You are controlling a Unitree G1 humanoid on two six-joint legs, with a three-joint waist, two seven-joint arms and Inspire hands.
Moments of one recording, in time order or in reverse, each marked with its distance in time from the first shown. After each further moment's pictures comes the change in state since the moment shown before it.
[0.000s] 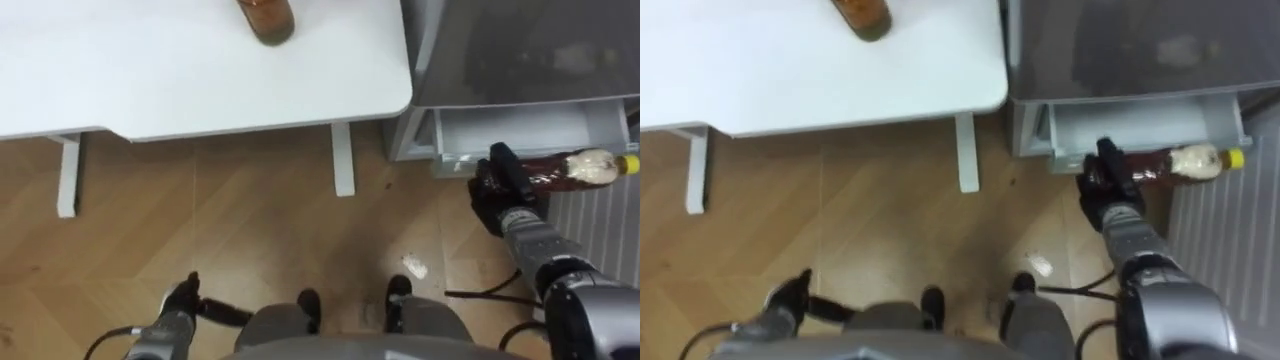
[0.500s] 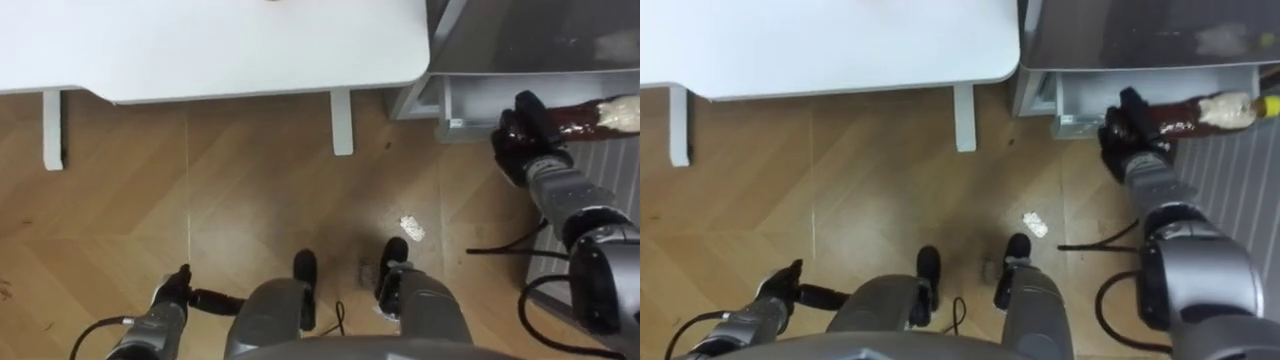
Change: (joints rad) left arm -0.031 0.037 -0.020 0.044 -0.002 0.007 0.001; right arm -0.212 -0.087 0.000 -0.008 -0.004 0.020 -0.077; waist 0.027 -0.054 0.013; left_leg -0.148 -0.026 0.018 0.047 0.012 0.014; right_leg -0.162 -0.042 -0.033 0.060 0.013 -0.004
